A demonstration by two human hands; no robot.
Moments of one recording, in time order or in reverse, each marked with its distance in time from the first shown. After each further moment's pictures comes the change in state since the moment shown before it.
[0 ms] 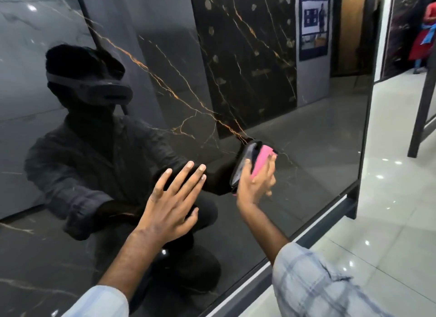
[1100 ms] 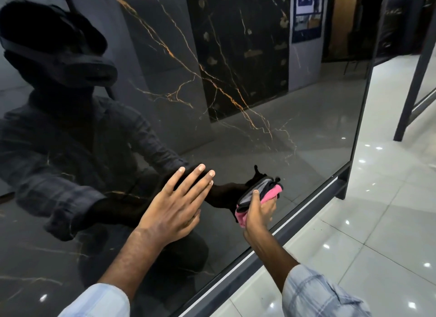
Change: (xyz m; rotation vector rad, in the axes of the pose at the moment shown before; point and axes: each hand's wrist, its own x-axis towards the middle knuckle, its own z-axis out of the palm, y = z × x) left_hand -0.030 0.033 0.027 -0.046 -0.047 0.194; right_hand -0.041 0.132 -0.023 0.036 -0.018 0.516
